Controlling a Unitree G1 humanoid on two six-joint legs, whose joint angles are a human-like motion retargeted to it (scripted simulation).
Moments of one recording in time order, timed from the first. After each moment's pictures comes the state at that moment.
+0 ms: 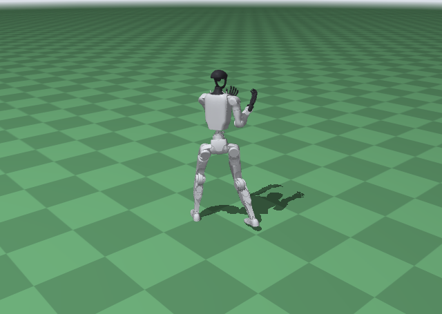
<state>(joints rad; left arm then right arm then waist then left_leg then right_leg) -0.61 -0.11 -0.07 0.20 -1.01 -0.25 -0.75 -0.12 -0.17 0.03 -0.41 1.12 -0.58 0.28 -0.46 0.12 -0.07 -0.60 0.30 0.10 0.54 -0.17 -0.11 -0.25 0.00 0.48 0.46 -0.32 0.09</state>
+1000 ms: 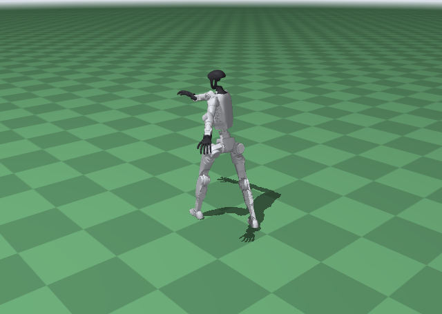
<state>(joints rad) 0.21 1.03 1.18 1.70 0.80 -0.05 0.27 -1.38 -0.64 0.05 1.58 -1.20 -0.46 -0.62 0.51 -0.13 -0.06 -0.67 -0.01 -0.17 0.26 0.19 -0.26 0.10 -0.15 -0.51 0.18 -0.33 0.18</state>
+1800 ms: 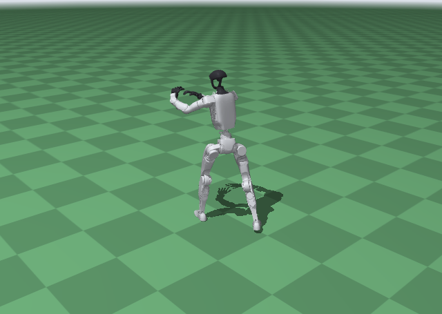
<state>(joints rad) -1.04 0.83 -0.12 0.57 0.08 -0.75 -0.42 -1.28 -0.29 0.28 0.97 -0.83 -0.84 -0.28 0.35 -0.13 -0.09 -0.66 0.08 -0.03 0.35 0.04 -0.10 -0.01 -0.26 -0.44 0.19 -0.25 0.20</state>
